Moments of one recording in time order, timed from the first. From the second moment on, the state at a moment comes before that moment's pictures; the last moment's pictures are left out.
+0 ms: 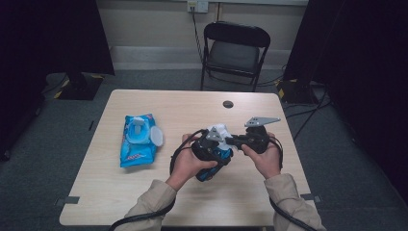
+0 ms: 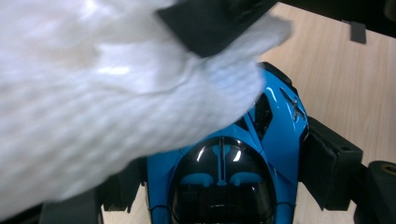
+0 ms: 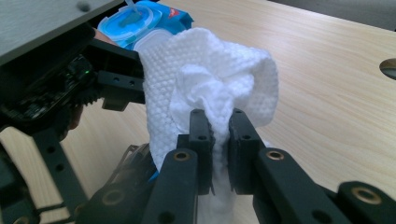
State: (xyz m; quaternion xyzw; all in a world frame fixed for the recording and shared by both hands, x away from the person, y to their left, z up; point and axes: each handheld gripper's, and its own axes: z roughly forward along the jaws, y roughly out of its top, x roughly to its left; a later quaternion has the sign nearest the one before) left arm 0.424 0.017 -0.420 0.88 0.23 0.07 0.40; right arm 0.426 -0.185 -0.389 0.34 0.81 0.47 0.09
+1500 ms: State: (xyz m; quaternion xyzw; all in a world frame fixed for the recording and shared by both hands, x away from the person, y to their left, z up) left arm 0.433 0.033 -0.402 0.86 0.25 0.08 0.43; right arm 0.422 -0.185 -0.416 0.33 0.83 0.45 0.08
